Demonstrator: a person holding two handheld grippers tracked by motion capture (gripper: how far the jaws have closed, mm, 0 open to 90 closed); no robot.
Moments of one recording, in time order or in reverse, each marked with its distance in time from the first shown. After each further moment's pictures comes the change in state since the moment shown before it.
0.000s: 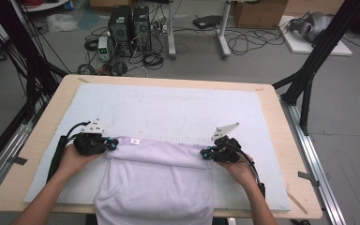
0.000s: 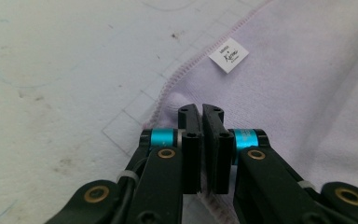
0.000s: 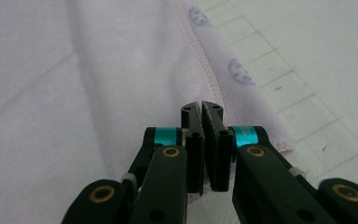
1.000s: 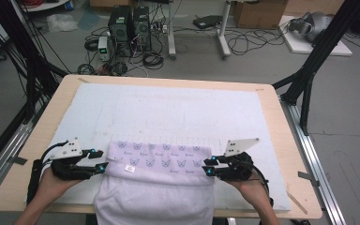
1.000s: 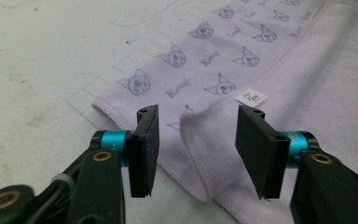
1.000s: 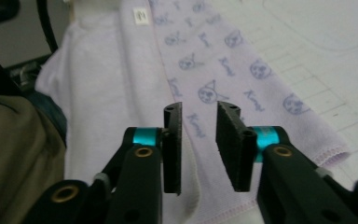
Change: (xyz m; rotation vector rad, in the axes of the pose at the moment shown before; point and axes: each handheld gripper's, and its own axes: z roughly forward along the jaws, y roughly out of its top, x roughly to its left) left arm -0.049 -0.030 -0.053 -0.121 -0.031 0.000; right arm 0.053 -0.015 -0.047 -0.177 0.092 -0.058
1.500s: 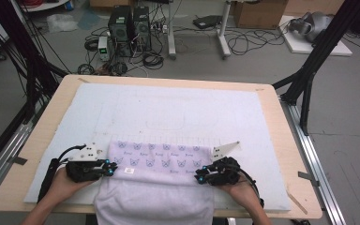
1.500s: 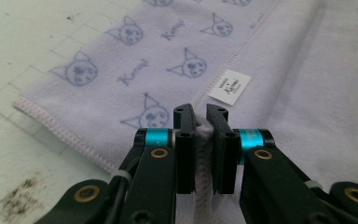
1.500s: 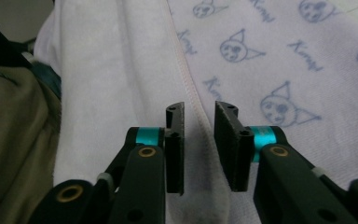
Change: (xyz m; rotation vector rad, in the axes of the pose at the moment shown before) left arm -0.010 -0.006 0.024 0.090 -0.105 0.067; right arm -0.003 -0.017 0.042 0.141 0.088 0.039
